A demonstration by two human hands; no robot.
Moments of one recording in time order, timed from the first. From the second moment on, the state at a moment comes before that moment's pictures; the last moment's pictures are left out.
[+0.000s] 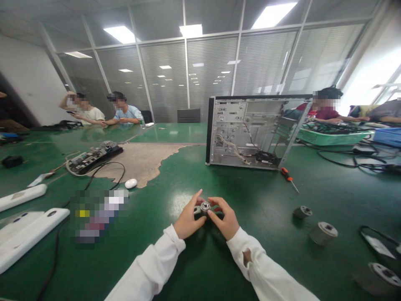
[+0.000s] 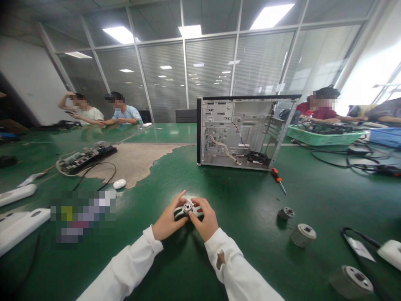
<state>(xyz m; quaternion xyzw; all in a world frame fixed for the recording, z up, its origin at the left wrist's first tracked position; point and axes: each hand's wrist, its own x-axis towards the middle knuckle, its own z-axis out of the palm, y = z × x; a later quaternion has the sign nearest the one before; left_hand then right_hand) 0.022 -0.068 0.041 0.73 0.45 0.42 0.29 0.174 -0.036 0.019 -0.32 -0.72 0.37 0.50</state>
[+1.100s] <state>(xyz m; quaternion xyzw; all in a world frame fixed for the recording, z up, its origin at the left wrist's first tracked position) 0.014 -0.061 0.044 0.64 0.52 0.47 0.31 0.188 -0.017 0.012 -0.44 -0.76 0.27 0.39</state>
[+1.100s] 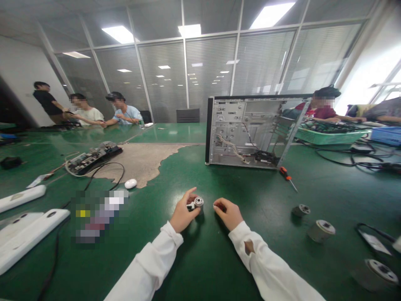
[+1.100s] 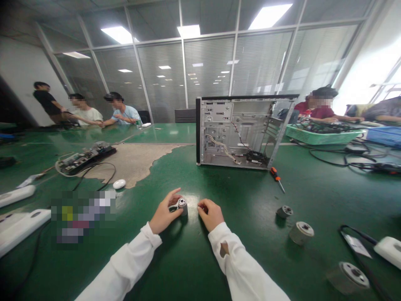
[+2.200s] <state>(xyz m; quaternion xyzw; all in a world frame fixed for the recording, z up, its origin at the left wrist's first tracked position) 0.012 -0.058 0.039 0.62 0.55 0.47 0.30 0.198 0.002 0.000 -0.50 -0.68 0.35 0.41</state>
